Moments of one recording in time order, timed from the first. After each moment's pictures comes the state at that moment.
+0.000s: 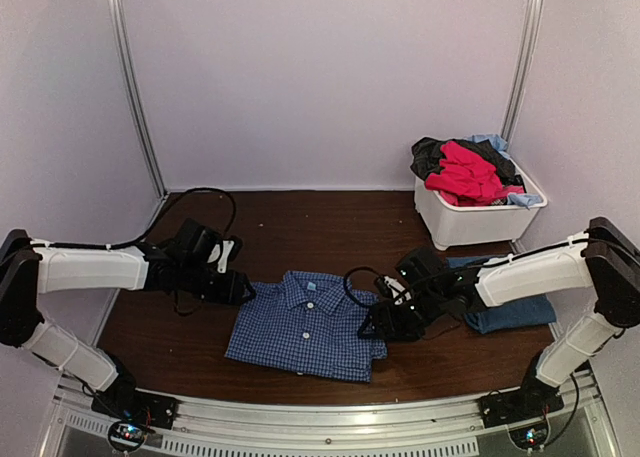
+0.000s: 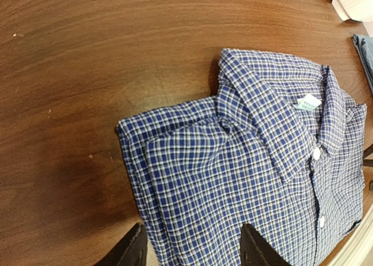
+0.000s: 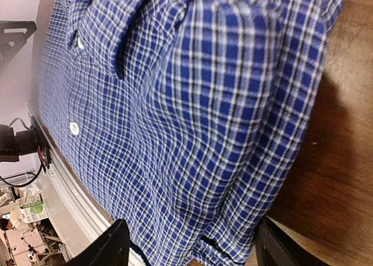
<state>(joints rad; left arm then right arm) -0.62 1.39 0.72 -0.24 0.15 -0.42 0.83 1.53 0.72 -0.15 -0.38 0.78</state>
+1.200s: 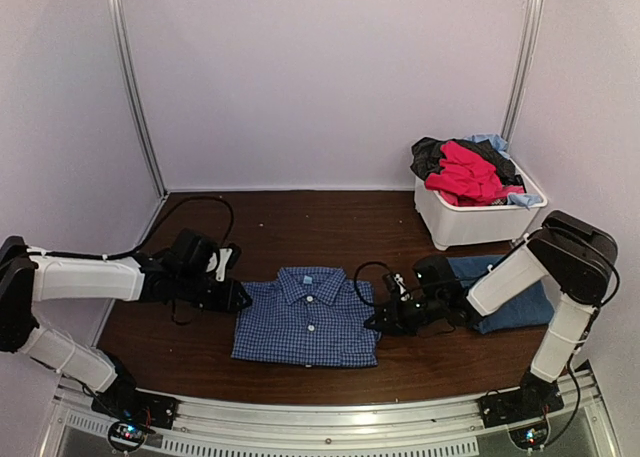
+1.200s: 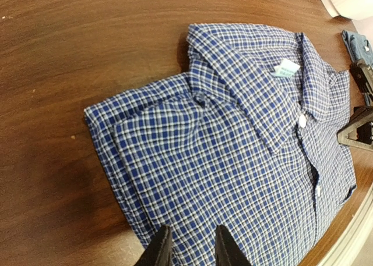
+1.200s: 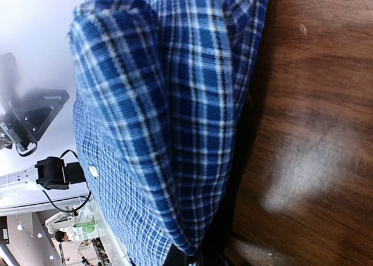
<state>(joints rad) -0.64 1.35 0.63 -0.17 0.18 -0.46 0.68 1.77 0.55 0.50 -0.58 0.95</state>
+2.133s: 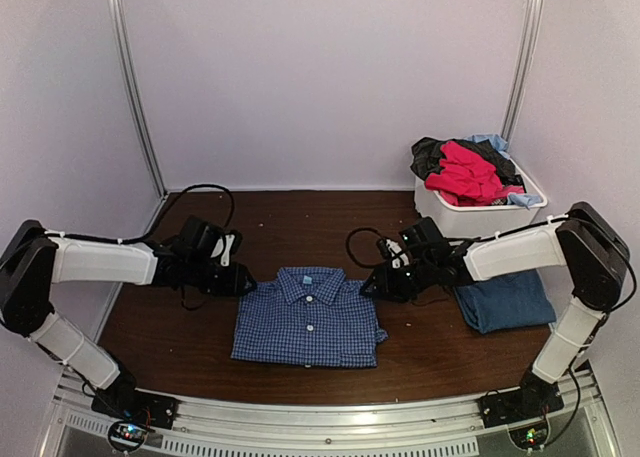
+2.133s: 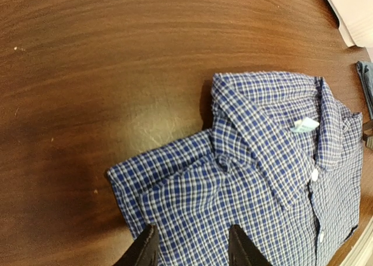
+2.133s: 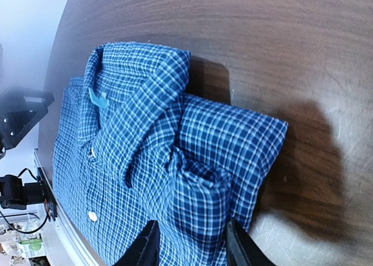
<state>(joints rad) -0.59 1.47 0.72 -0.13 0.15 -0.47 0.67 1.68 0.86 0.00 -0.37 0.68</state>
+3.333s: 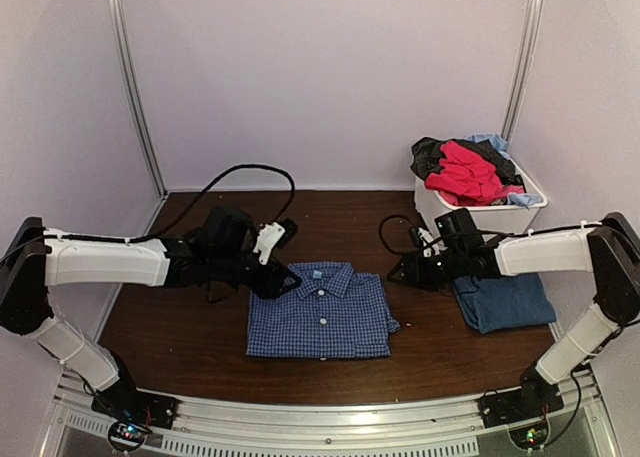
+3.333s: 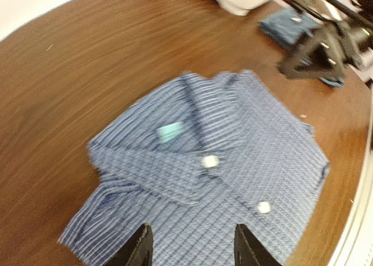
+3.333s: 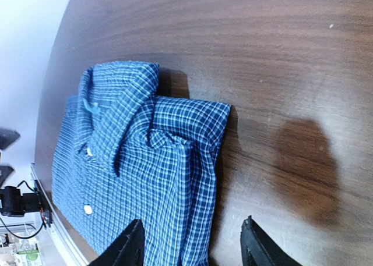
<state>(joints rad) -0.75 1.49 0.86 -0.07 0.19 -0.15 0.52 1.60 0.81 -0.07 -0.37 0.56</state>
